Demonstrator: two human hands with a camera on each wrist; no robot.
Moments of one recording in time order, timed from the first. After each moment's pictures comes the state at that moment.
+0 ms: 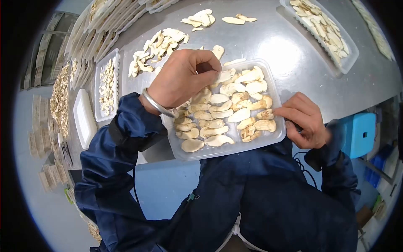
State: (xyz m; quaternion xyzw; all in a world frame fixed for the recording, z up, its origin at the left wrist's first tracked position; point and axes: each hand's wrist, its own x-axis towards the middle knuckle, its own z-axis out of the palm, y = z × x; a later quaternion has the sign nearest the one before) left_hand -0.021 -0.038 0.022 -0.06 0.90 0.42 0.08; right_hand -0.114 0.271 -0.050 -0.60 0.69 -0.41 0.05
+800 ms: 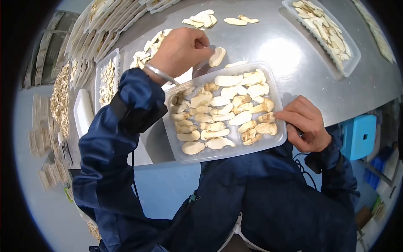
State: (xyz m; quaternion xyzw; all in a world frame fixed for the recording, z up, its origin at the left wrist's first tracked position) left_hand -0.065 -0.078 0.011 -0.04 0.97 0.24 0.01; right_hand -0.113 0.270 -0.049 -0.59 0.69 -0.42 0.06
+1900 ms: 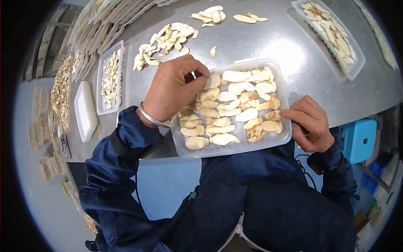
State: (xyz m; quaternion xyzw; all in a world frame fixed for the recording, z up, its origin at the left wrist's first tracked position) left_hand 0.017 -0.050 0.017 -0.10 0.93 0.35 0.01; right_hand -0.113 0.269 -0.048 -0.60 0.69 -0.40 0.04
